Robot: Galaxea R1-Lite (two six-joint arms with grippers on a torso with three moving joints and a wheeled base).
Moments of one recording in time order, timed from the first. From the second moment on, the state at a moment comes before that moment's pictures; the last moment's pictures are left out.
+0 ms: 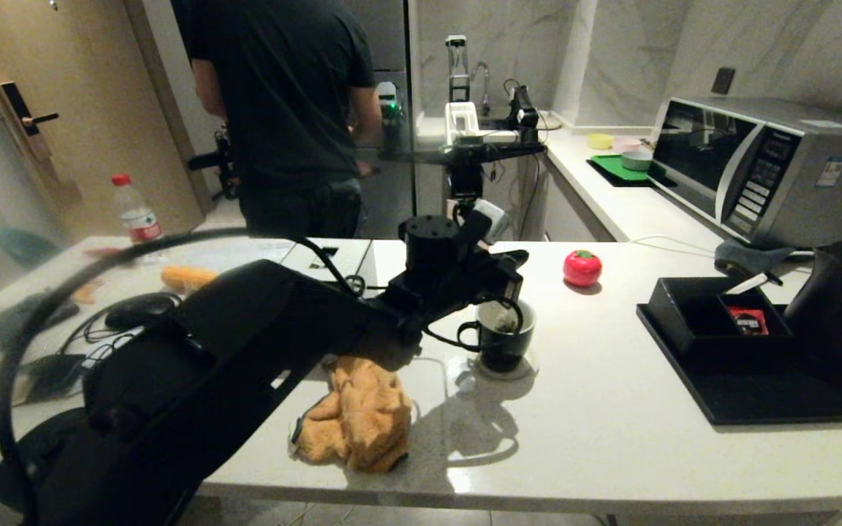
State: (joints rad) left arm -0.65 2.45 -1.64 -0.82 -0.25 0.07; right arm 0.00 0.00 0.00 0.00 -0.01 0.03
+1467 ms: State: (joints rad) left arm -0.63 2.30 -1.66 -0.64 -0.25 0.07; right arm 0.00 0.00 0.00 0.00 -0.01 0.03
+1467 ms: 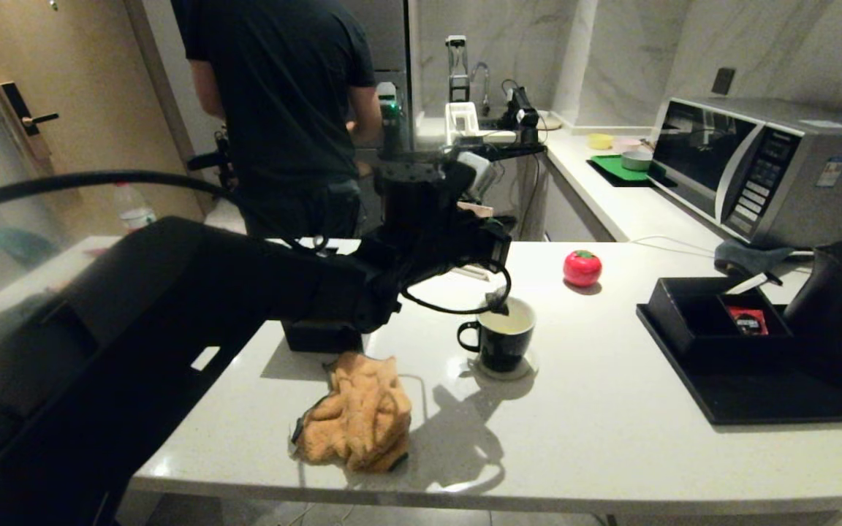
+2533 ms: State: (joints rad) left arm -0.46 2.28 -1.86 -0.65 -0.25 0.07; right arm 0.00 0.00 0.00 0.00 -0.01 0.03
